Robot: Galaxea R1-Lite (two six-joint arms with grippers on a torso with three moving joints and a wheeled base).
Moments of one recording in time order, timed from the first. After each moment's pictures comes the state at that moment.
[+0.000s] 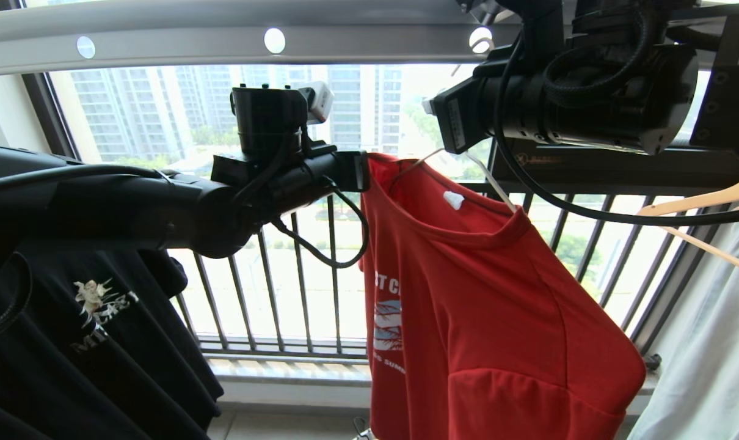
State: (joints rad) left arm -0.55 1.94 -1.51 -0.44 0.00 -0.16; right arm 0.67 1.77 -1.75 0.03 -0.25 -0.32
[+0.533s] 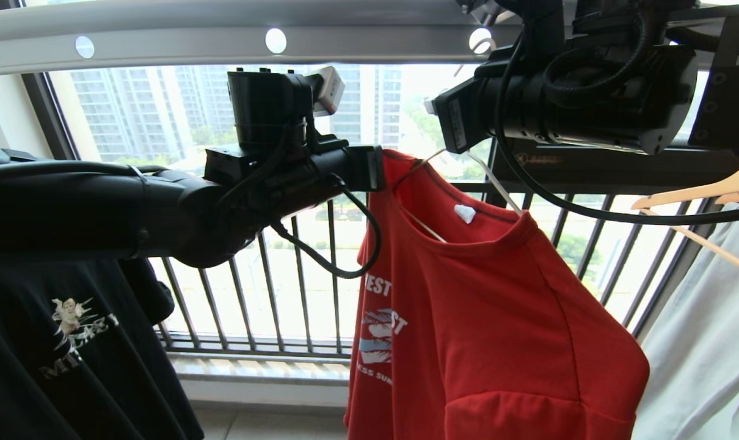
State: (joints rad) left arm -0.61 1.88 -1.46 -0.43 0.00 -0.18; right arm 0.67 1.77 -1.75 0.03 -0.25 -0.32
